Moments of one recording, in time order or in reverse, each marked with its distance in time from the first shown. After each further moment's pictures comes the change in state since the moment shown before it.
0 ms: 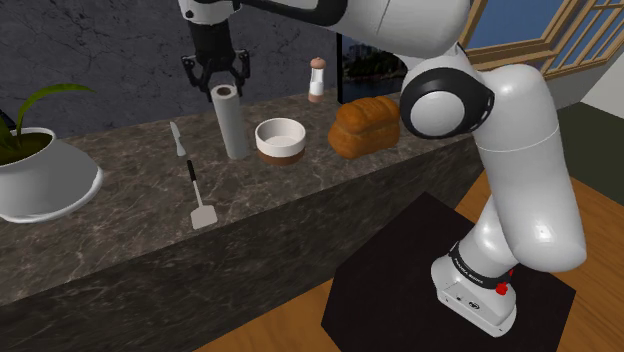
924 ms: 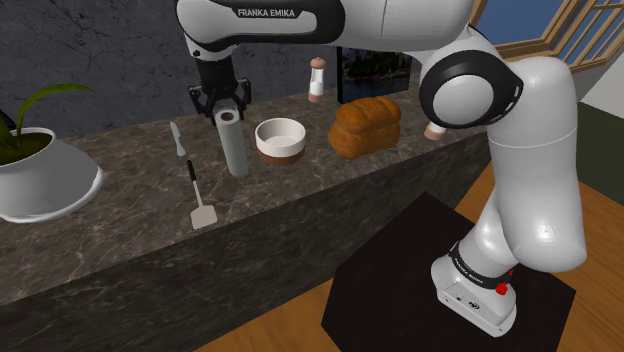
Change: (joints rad) arm -0.001 -0.104 0.003 -0.346 0.001 0.242 0.016
